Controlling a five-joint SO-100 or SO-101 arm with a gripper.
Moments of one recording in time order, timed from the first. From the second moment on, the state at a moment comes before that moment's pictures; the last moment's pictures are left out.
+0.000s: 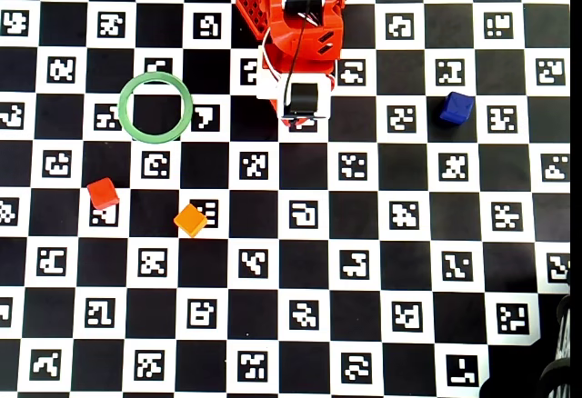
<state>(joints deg) -2.4 189.6 179.5 71.9 -86.4</state>
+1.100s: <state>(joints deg) 9.9 118.3 81.1 100.2 -46.0</state>
